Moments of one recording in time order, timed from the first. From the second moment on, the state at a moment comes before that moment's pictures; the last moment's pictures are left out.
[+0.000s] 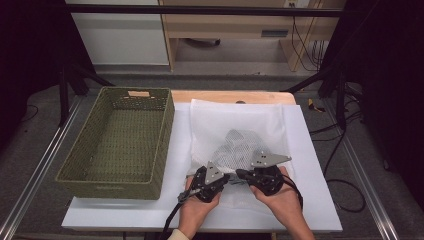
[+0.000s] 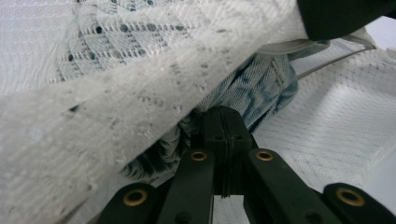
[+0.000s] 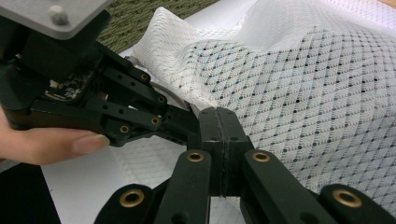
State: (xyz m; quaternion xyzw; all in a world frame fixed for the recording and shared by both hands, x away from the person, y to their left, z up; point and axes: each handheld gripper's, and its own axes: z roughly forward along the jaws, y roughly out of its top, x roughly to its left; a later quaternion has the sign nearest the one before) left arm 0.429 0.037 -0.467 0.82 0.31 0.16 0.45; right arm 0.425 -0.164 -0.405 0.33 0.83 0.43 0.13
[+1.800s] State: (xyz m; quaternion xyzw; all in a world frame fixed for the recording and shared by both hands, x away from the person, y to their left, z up) left arm 0.432 0.015 -0.476 0.81 0.34 0.19 0.43; right arm 0.425 -0.156 -0.415 0.34 0.83 0.40 0.16
